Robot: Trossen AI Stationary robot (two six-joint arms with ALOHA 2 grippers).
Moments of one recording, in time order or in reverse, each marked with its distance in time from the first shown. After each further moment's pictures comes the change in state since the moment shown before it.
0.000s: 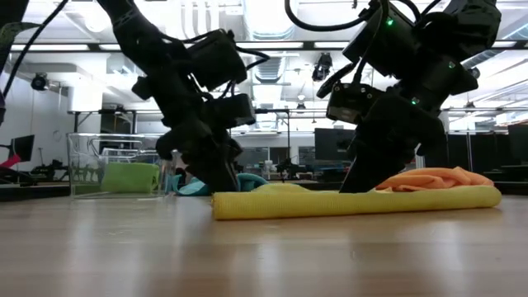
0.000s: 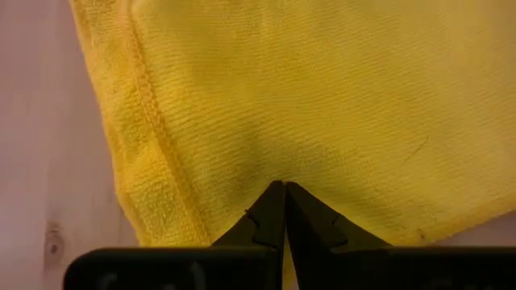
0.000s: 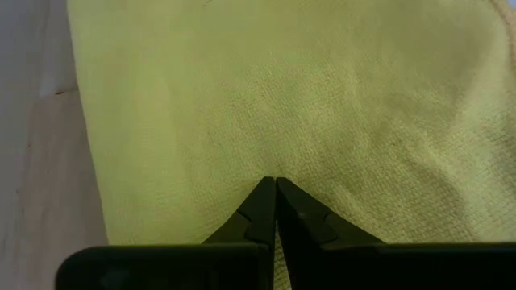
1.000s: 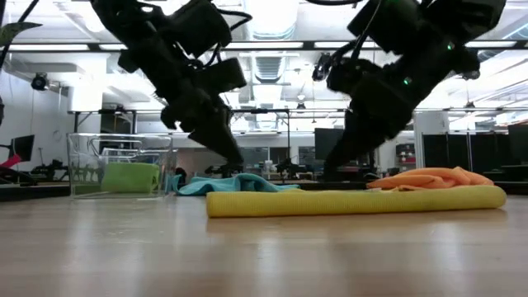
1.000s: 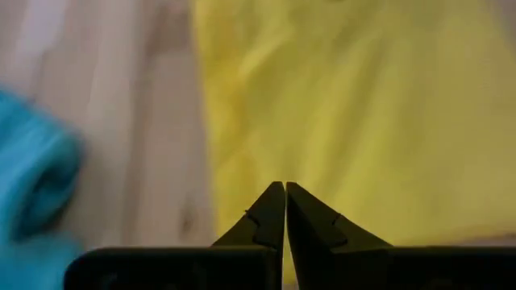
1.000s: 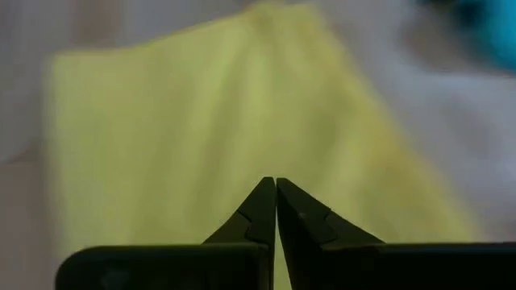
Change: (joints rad) left arm -0.031 -0.183 -0.040 0.016 -0.158 -0.007; right arm -0.008 -0.128 0.003 -0.046 0.221 -0.034
